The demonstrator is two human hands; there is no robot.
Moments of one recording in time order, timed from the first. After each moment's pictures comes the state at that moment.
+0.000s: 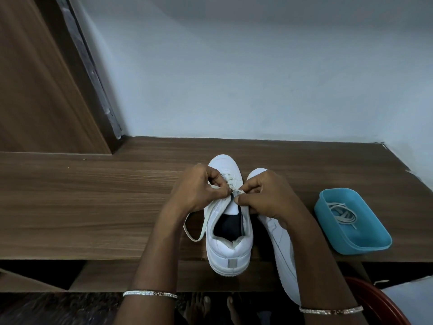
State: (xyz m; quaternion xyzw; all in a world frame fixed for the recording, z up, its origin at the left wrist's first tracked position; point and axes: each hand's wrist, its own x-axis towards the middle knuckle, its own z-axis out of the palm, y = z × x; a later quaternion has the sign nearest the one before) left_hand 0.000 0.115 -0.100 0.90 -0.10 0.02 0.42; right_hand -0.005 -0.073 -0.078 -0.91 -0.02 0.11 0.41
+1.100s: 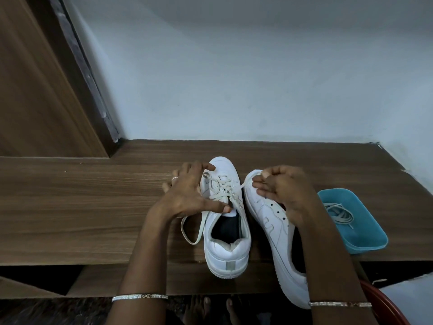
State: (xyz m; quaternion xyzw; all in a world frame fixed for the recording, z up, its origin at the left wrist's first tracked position) left_hand -0.012 0.127 -0.091 0.94 -0.02 -0.04 0.34; right_hand 0.001 -0.095 -0.067 -0.71 0.12 0.07 0.69
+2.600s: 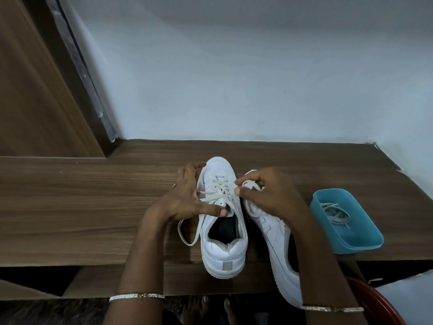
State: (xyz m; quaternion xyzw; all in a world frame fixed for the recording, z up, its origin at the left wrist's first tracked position) left_hand -0.004 0.134 -0.113 0.89 -0.05 -0.08 0.46; right_hand -0.002 -0.092 -0.071 -0.92 -0.10 0.03 0.37
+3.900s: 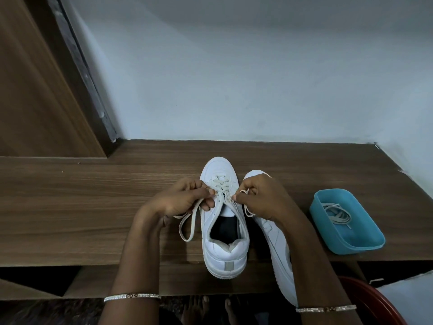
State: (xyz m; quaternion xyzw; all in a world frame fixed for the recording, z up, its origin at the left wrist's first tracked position) left_hand -0.013 0.136 -0.097 0.75 -0.02 -0.21 0.63; right_hand -0.001 -0.077 -0.083 -0.93 -0.07 0.08 0.36
